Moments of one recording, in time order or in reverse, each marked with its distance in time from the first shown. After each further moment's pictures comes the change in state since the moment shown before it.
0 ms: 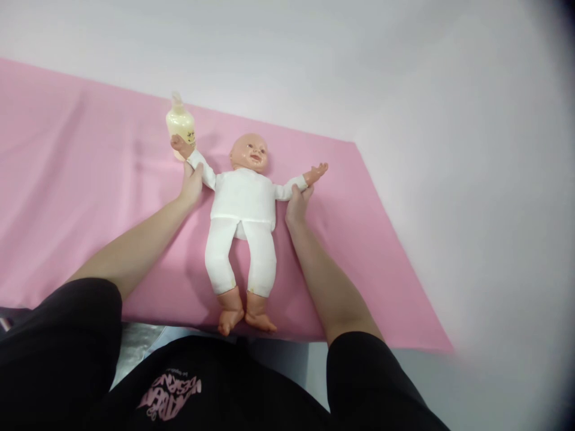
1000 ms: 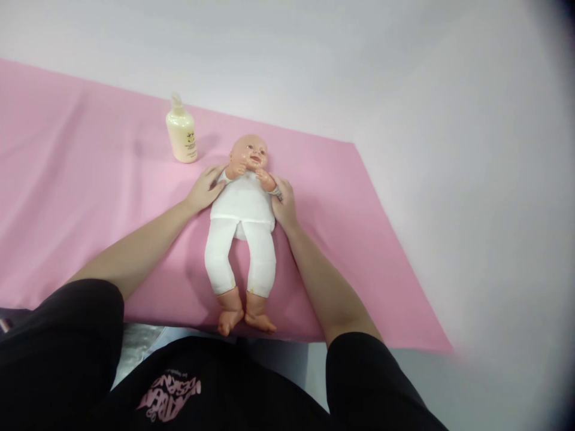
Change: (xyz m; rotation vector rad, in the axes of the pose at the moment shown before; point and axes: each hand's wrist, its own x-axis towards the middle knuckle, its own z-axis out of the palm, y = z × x) left_hand -0.034 0.065 0.012 0.486 -0.407 0.440; right_hand -0.018 -0.053 0.009 -0.132 -0.360 -0.225
